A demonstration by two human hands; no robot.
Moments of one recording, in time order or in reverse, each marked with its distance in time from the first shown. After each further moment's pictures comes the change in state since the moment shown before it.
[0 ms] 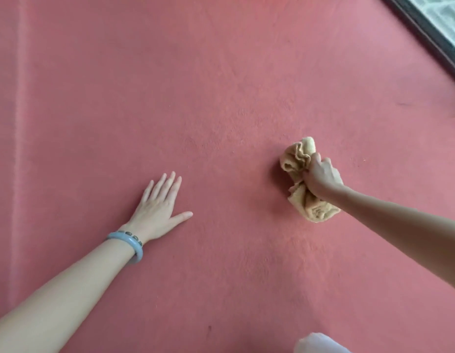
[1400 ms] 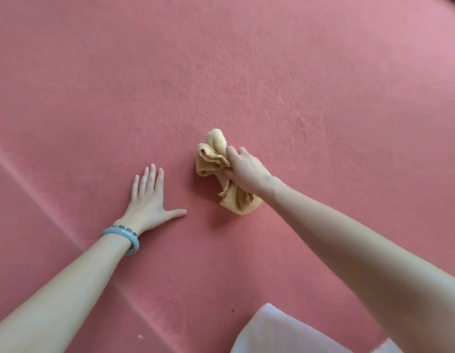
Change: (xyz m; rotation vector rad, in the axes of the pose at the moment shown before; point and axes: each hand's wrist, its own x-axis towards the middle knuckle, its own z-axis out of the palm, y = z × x) left_hand -0.097 -0.104 0.032 0.110 -0.180 0.265; right_hand -0.253 -0.157 0.096 0.275 -0.139 -0.112
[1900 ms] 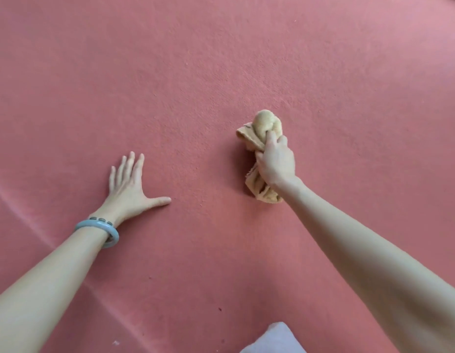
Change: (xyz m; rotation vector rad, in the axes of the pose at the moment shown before) left_hand 0.010 0.008 0.012 -0.147 0.147 -0.041; right_hand -0.032 0.083 0.012 0.068 0.429 0.389
